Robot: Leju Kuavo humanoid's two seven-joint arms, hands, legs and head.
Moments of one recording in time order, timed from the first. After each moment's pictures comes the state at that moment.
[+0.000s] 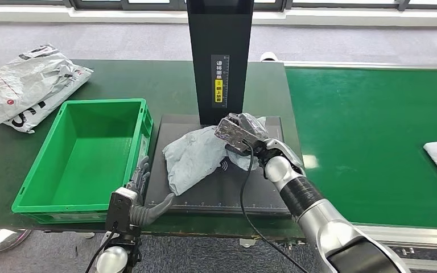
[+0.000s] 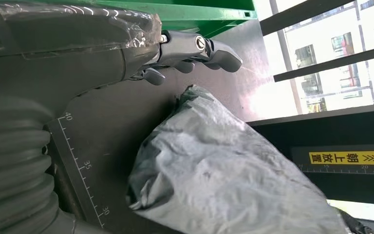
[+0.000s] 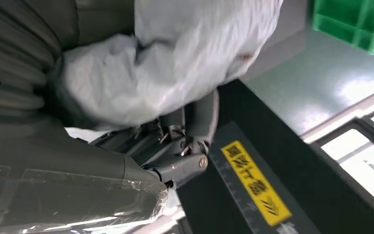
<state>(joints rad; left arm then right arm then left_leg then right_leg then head) 0.03 -0.23 -0.03 -1.40 -0.25 0.08 -0.37 -0.74 0.17 0.40 -0.68 0.44 0.03 -0.23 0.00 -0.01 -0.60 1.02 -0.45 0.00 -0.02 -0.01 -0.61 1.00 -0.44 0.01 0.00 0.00</state>
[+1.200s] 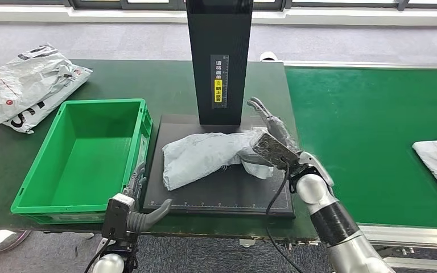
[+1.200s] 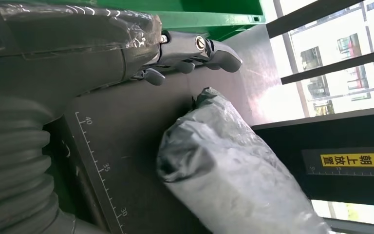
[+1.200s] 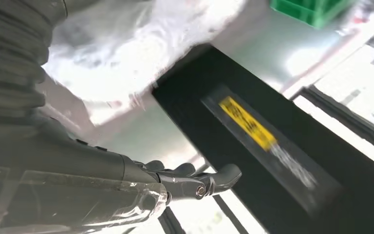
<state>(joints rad) 0.08 -0.22 -0.03 -1.45 -0.26 0.10 -0.35 -0.47 0.00 0.31 -1.20 0.35 0.08 -0.27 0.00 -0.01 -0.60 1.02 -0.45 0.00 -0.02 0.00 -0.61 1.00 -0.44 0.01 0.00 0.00</state>
